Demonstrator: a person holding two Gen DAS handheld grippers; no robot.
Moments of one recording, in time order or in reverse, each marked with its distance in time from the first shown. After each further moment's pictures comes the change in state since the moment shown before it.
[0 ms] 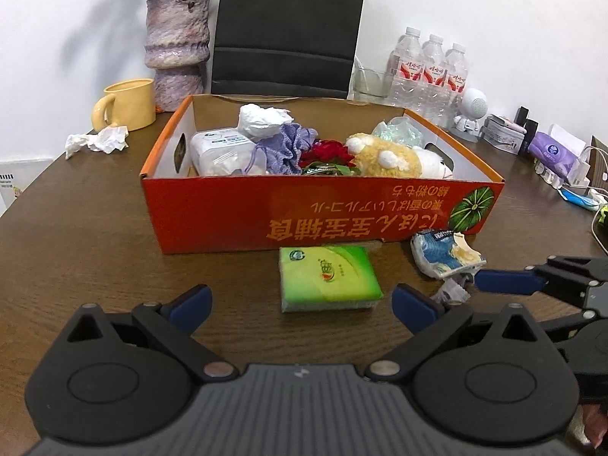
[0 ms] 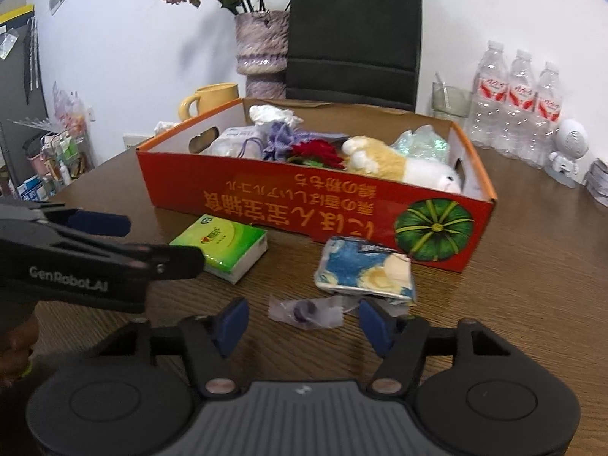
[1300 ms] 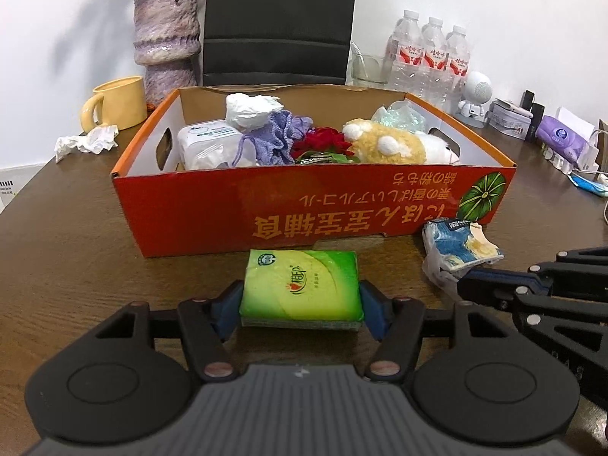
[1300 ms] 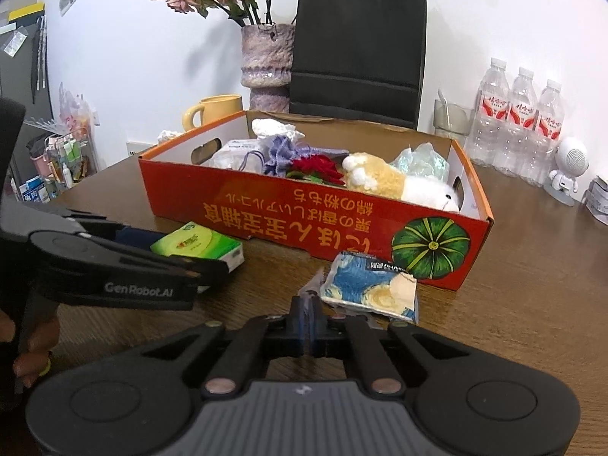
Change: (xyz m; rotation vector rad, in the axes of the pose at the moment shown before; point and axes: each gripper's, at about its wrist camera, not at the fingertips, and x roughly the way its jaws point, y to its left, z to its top) left arm 0.020 -0.011 -0.001 0.032 0.022 0.027; right arm -0.005 -0.002 0.001 -0.037 -0.053 -0.007
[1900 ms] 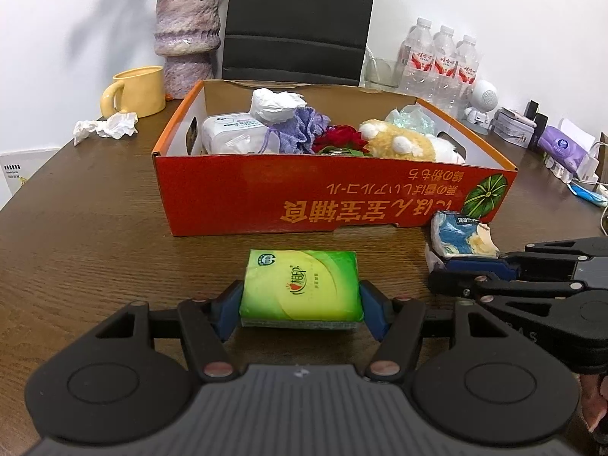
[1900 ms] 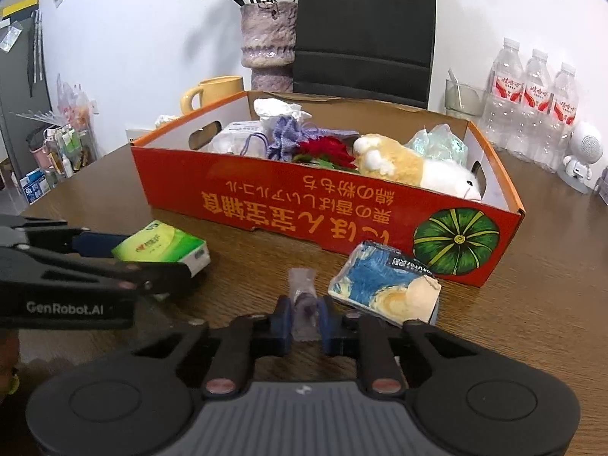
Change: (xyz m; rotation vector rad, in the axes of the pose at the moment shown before) left arm -0.018 0.016 -0.010 -0.045 -0.001 -0.002; right arm 0.024 0.005 0.006 0.016 0.061 0.018
